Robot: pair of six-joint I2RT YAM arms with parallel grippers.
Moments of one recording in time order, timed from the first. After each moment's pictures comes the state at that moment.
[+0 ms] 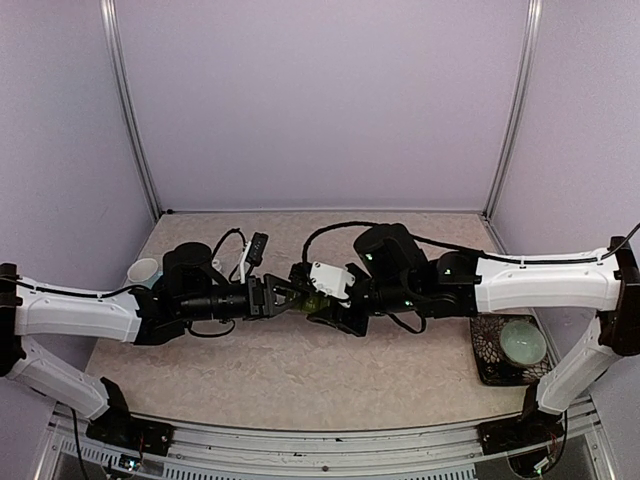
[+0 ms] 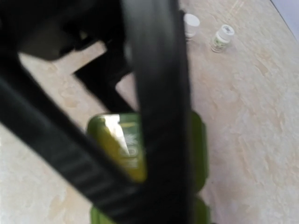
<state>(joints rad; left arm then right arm) -0.87 1.30 0.63 0.49 0.37 -0.81 1.12 1.54 1.15 -0.19 -0.03 -0.38</state>
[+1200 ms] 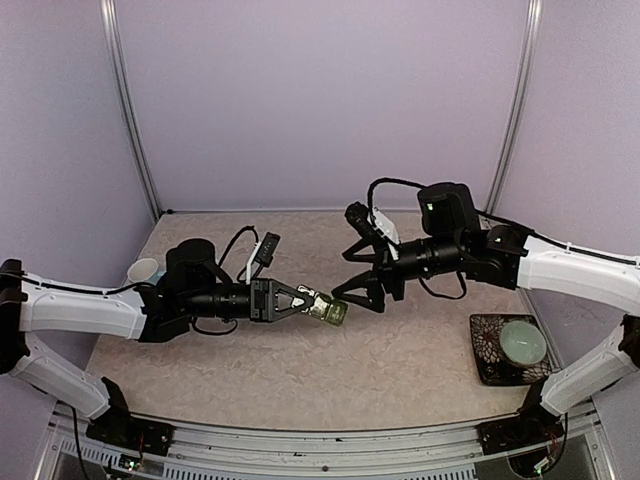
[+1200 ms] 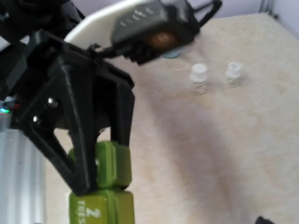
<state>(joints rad) -0.87 1.35 0.65 0.53 0.53 -0.79 0.90 1.36 1.10 -0.18 -0.43 -0.16</state>
